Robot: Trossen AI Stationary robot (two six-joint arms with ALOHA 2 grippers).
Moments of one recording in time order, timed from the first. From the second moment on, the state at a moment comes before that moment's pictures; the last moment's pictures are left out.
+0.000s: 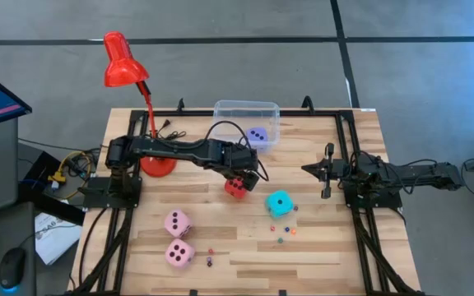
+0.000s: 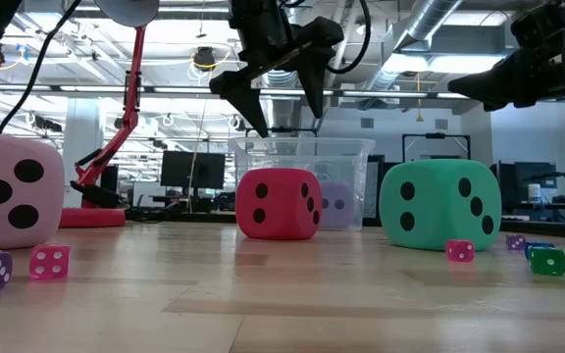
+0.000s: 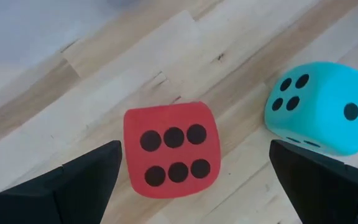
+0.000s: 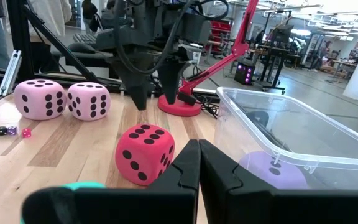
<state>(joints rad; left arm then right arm) 0.01 1.94 1.72 -0.98 -0.20 -0.89 0.02 0.20 0.08 0.09 0.18 -0.16</state>
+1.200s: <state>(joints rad) -0.01 2.03 1.72 -1.01 -0.19 -0.92 0.02 0.20 0.08 0.08 0.18 -0.16</state>
